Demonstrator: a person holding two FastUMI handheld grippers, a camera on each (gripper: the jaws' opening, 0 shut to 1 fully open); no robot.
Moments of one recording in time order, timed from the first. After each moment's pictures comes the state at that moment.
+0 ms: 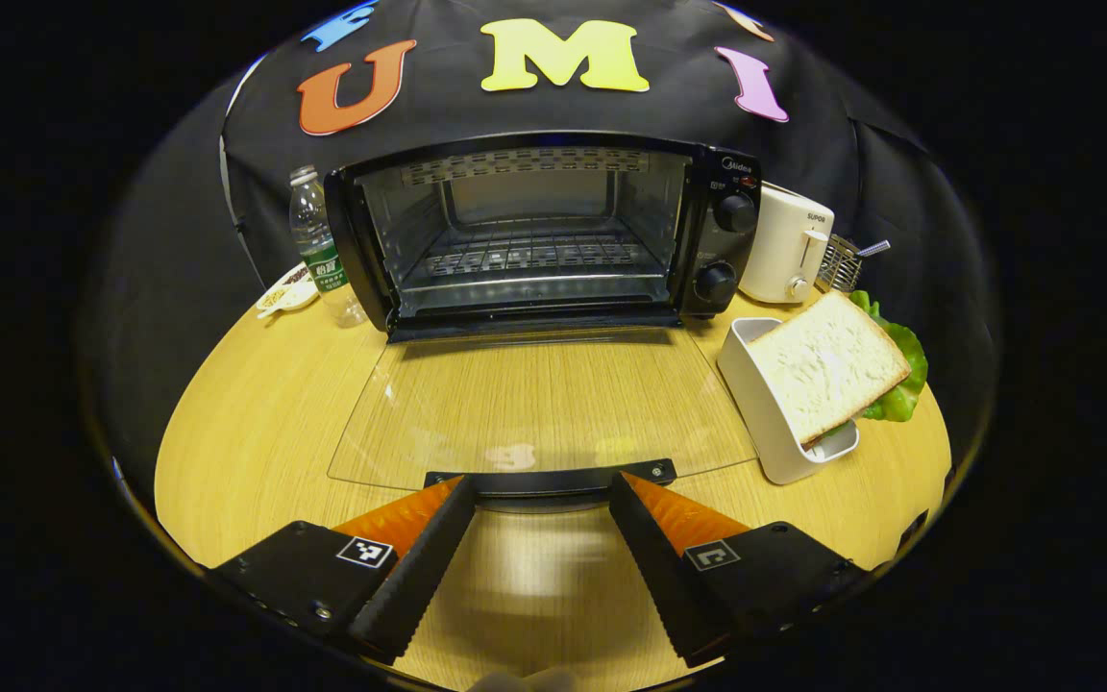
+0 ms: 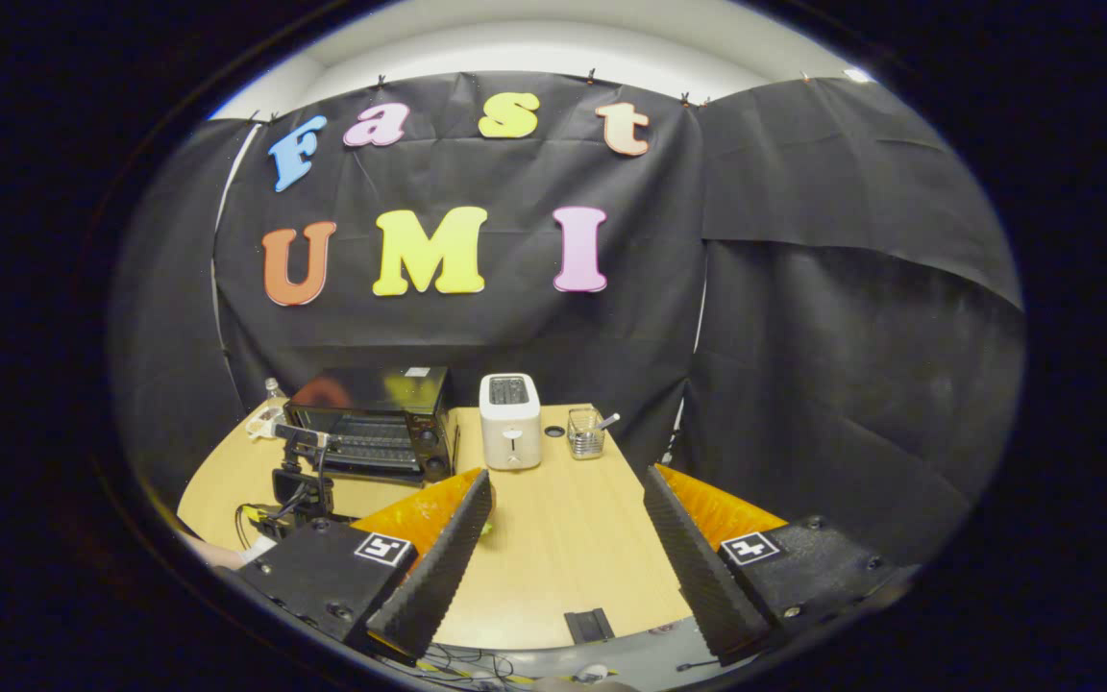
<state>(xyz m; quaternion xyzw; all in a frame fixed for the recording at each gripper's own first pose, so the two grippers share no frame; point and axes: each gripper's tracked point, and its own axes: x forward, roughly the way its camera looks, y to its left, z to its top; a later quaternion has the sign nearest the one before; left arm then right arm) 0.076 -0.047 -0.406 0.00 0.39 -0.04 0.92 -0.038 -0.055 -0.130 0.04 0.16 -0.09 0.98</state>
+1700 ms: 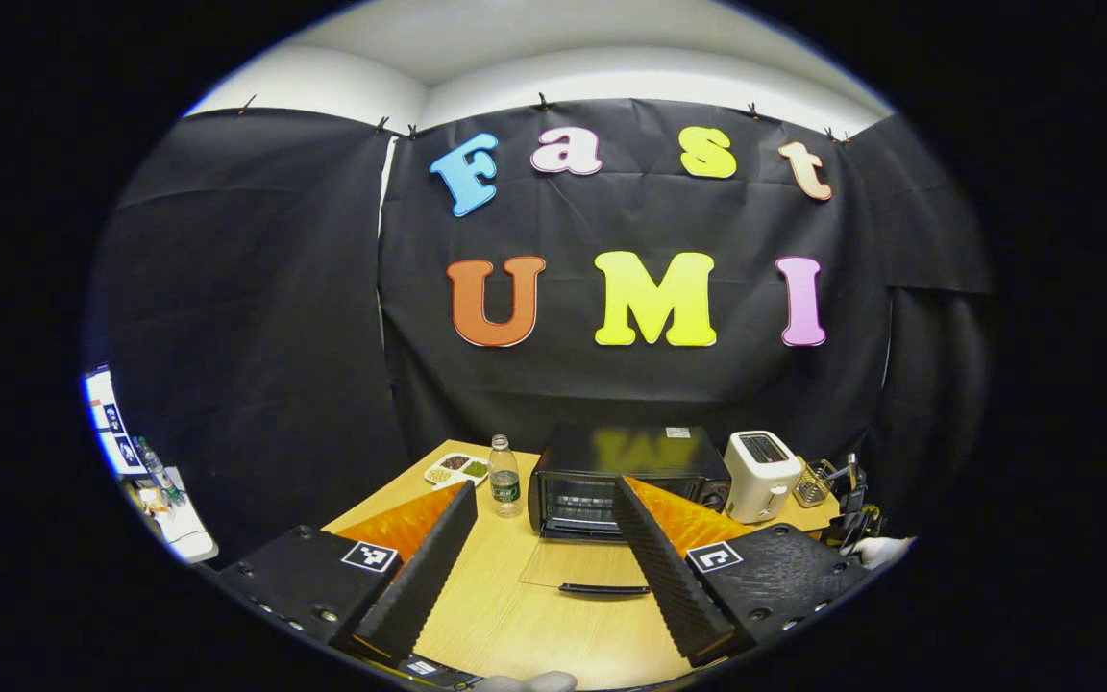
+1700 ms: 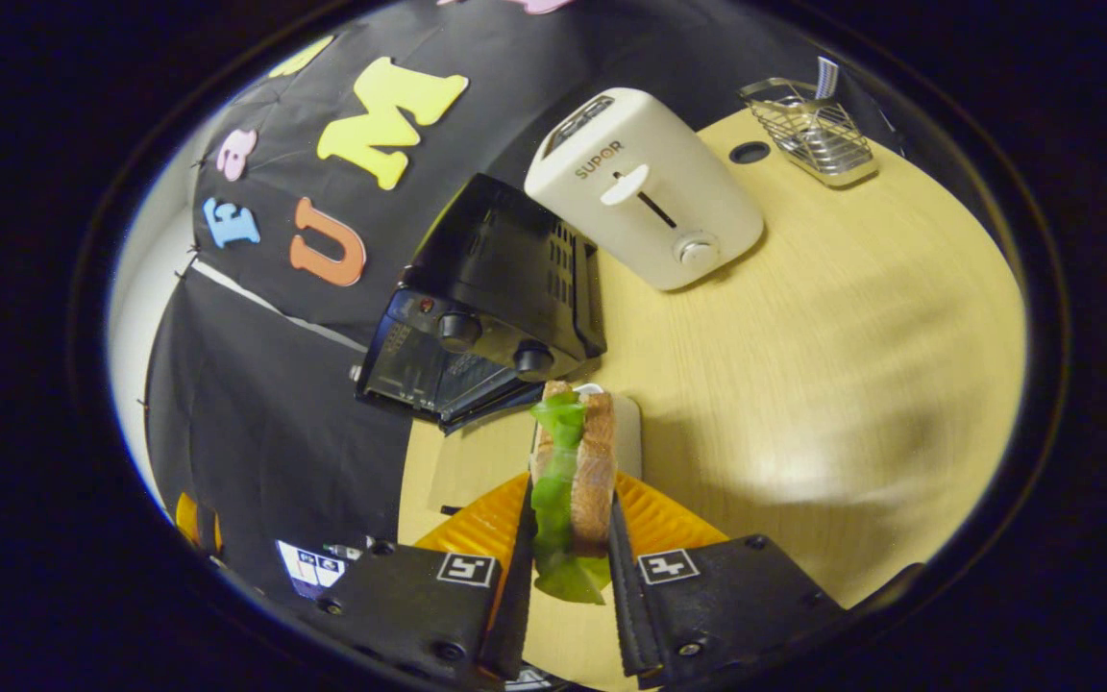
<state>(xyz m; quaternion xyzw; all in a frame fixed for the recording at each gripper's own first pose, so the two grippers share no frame) -0.008 0.024 -0.061 -0.02 0.12 0.12 0.98 0.216 0.066 -0.385 0.36 0.41 0.25 0.80</state>
